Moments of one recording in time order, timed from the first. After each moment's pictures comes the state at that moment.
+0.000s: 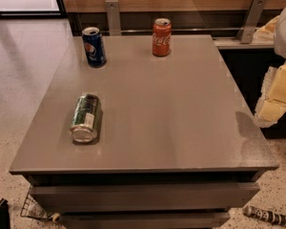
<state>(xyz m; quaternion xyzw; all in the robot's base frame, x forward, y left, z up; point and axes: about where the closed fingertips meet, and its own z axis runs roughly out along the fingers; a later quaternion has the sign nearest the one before) 0.438 -0.214 0.986 -0.60 0.78 -0.05 0.17</state>
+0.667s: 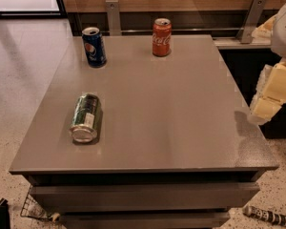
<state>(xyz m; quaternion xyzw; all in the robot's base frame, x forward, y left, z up) 0.441 -0.208 0.988 -0.59 0.78 -0.04 0.19</state>
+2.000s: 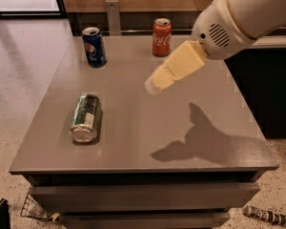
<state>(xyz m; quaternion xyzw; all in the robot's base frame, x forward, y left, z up) 0.485 -0.068 0.985 -0.43 0.84 0.15 0.30</state>
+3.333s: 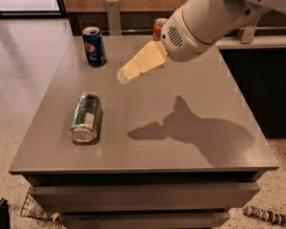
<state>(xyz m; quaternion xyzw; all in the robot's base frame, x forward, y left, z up) 0.525 -0.031 0.948 -0.32 0.90 0.18 0.25</state>
